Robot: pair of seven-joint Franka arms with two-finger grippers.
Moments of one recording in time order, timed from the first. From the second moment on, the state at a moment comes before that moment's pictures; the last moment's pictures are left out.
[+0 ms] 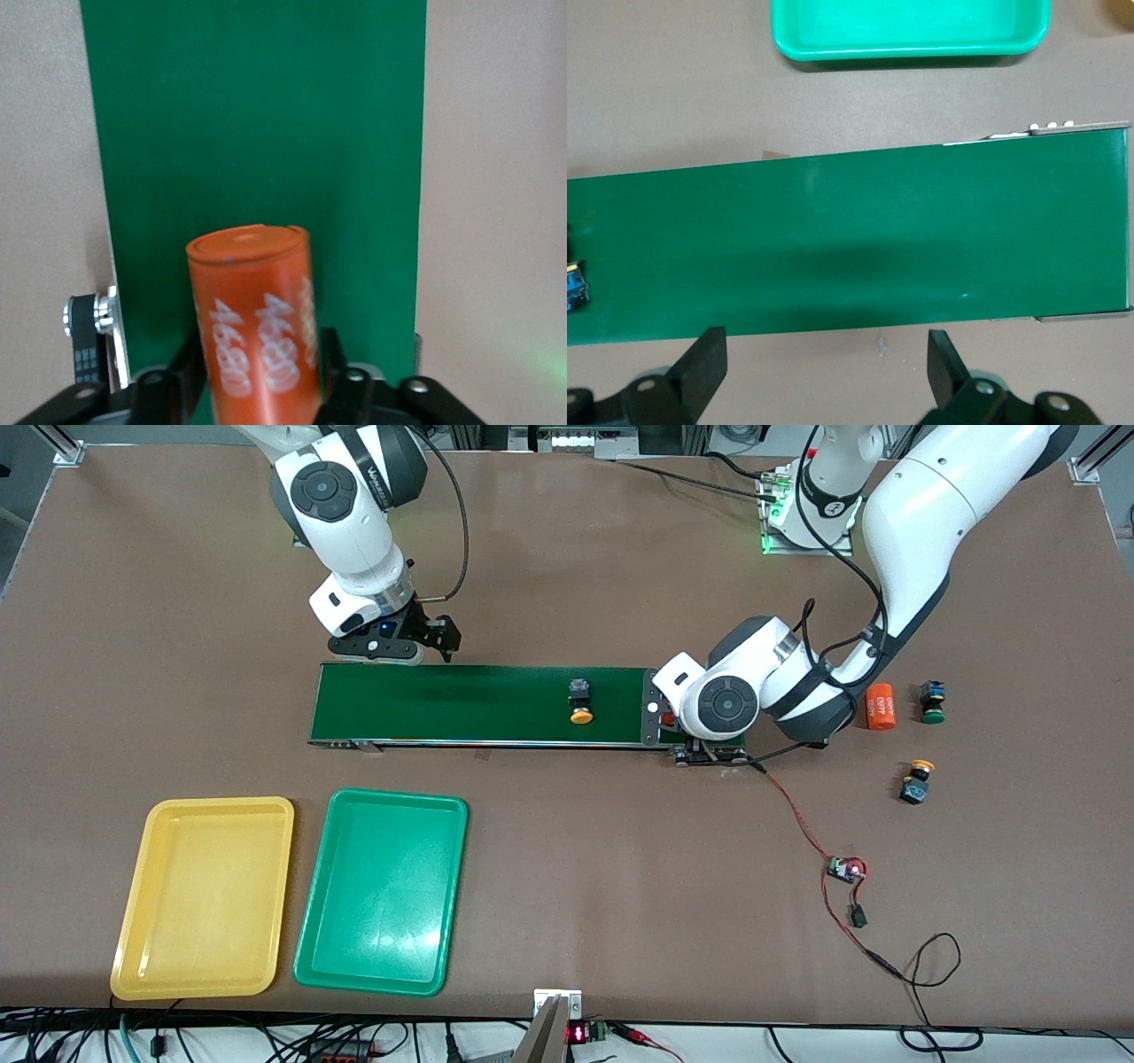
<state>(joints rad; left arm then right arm) 0.17 0.74 -0.80 -1.71 0.38 1.90 0.84 0.19 -0.01 0.38 -2.24 0.00 2.30 0.67</state>
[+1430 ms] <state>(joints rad) 0.34 0.69 -0.73 -1.42 0.45 1.73 0.29 0.28 0.17 0.39 -2.09 -0.09 2.30 0.87</state>
